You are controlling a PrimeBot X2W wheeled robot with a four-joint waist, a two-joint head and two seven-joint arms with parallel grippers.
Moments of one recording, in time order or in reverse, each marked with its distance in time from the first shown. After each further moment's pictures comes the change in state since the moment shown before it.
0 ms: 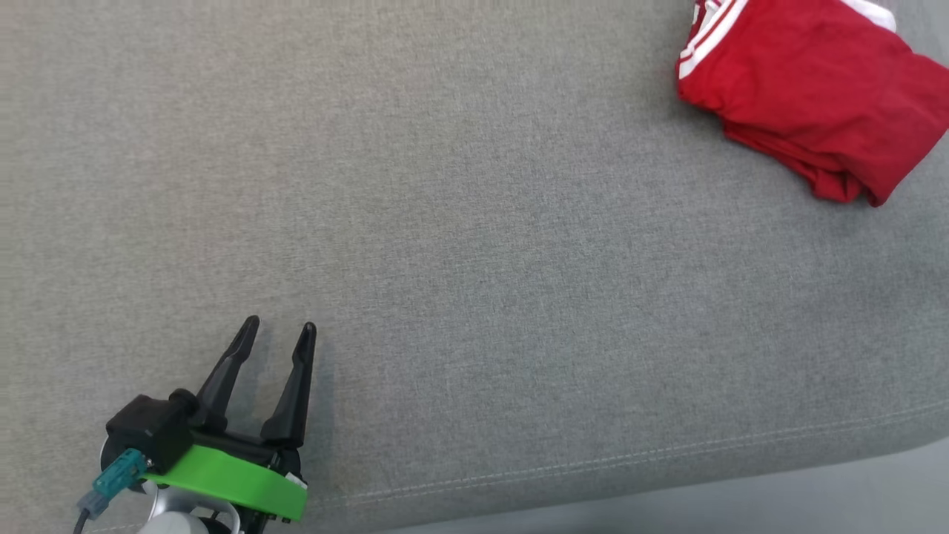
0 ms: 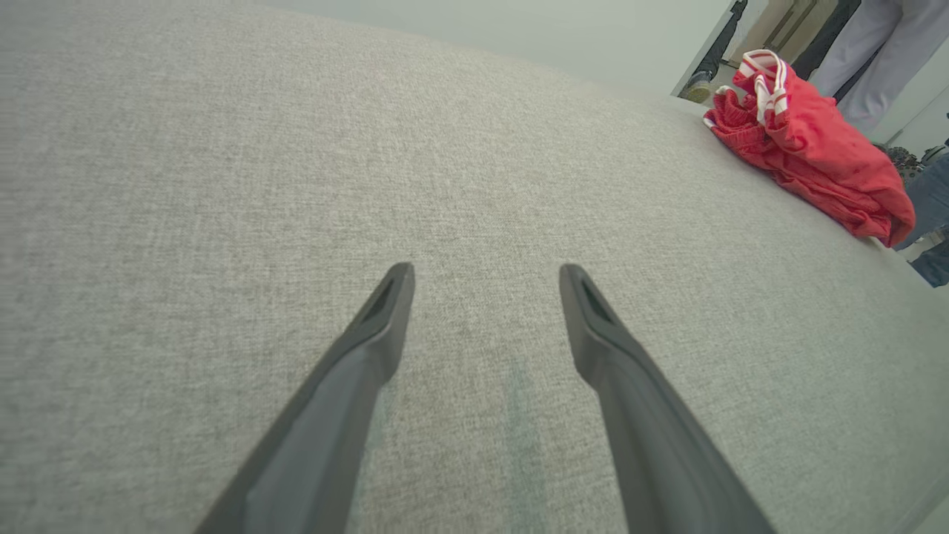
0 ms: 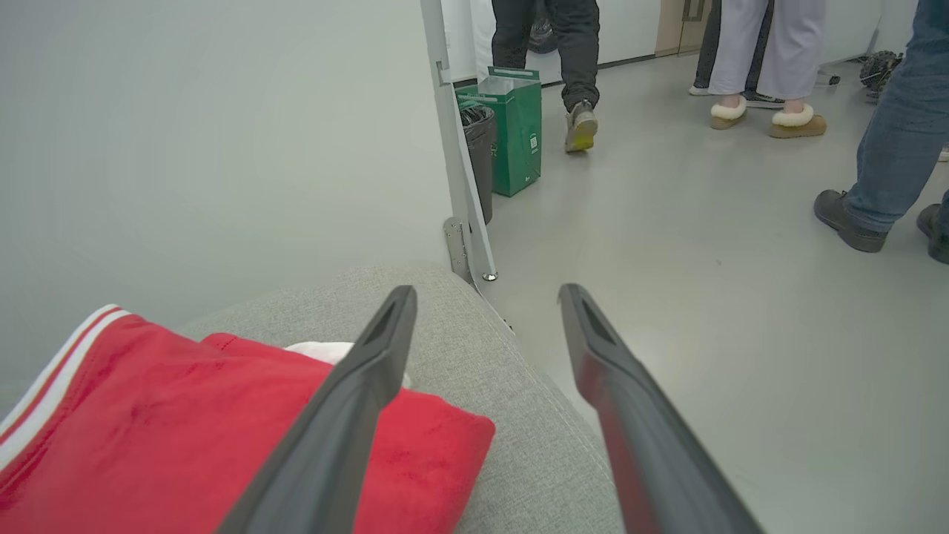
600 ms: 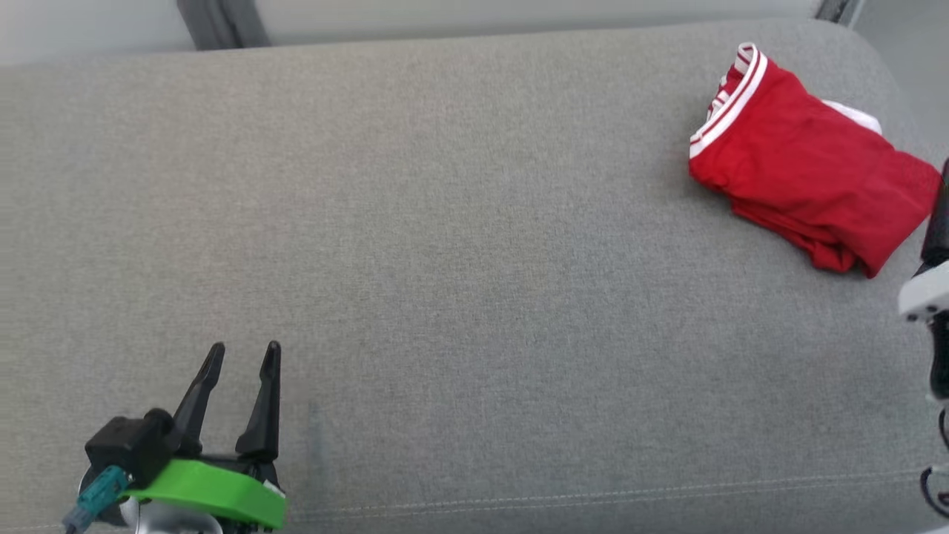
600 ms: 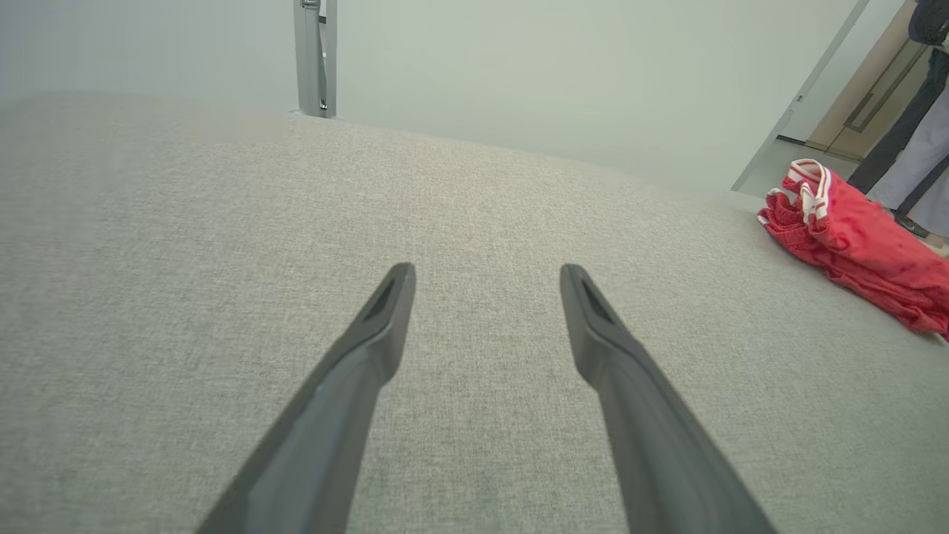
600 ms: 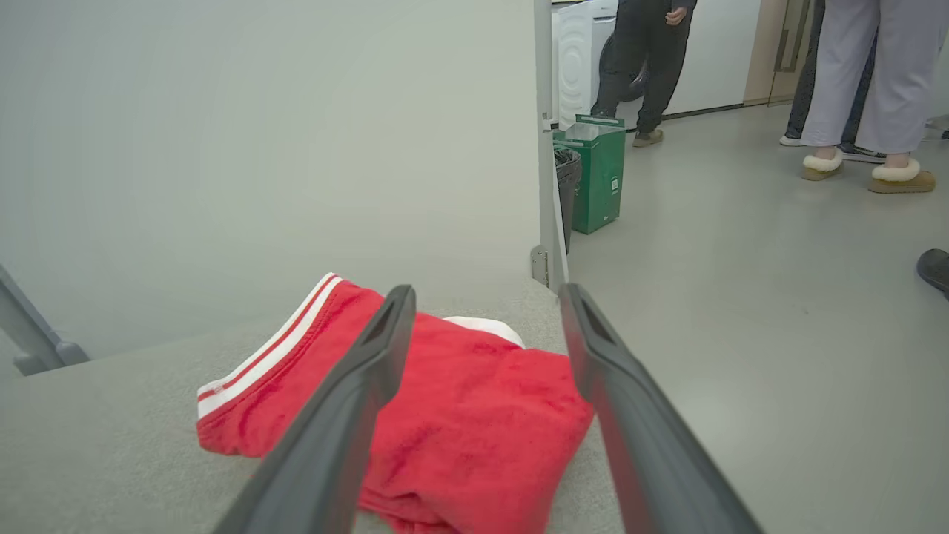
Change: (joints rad) left arm 0.017 -0.048 0.084 0.080 0.012 0.012 0.000; right arm 0.288 0.084 -0.050 -0.246 -0.116 -0.015 -0.001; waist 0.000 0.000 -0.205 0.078
